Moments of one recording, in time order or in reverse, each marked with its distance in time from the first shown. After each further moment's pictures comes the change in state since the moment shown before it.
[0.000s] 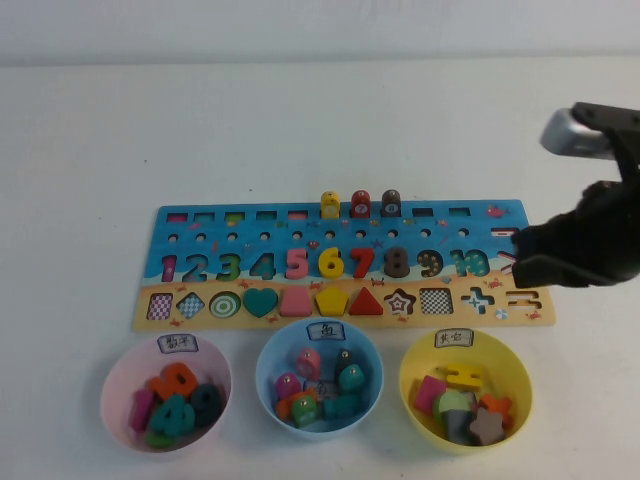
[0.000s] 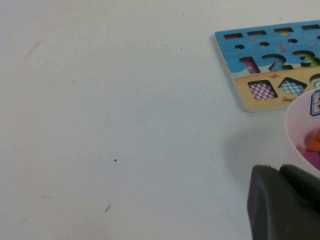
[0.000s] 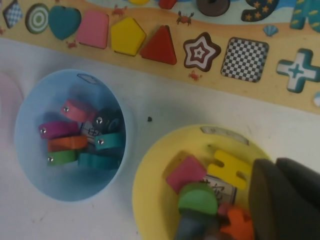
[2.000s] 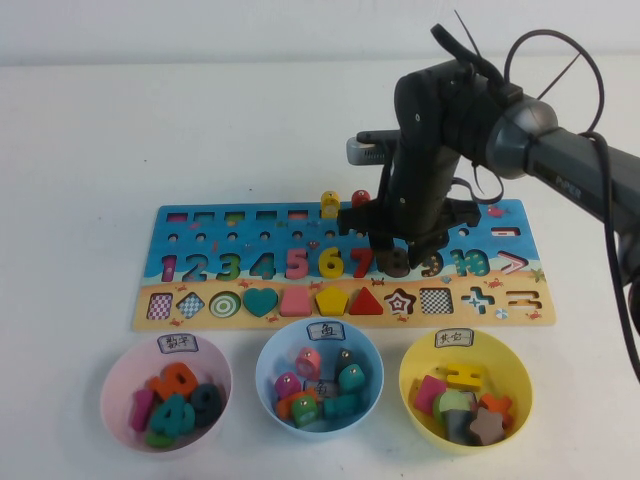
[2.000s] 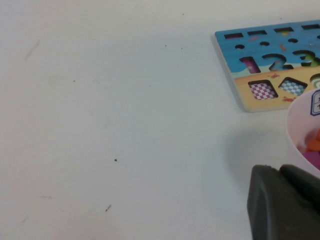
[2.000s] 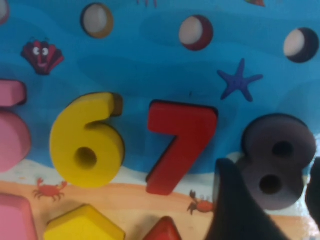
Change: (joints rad) right arm 0.254 0.907 -0.988 -0.433 0.352 0.567; left arm 0.000 0.000 0.000 0.002 0.000 0.000
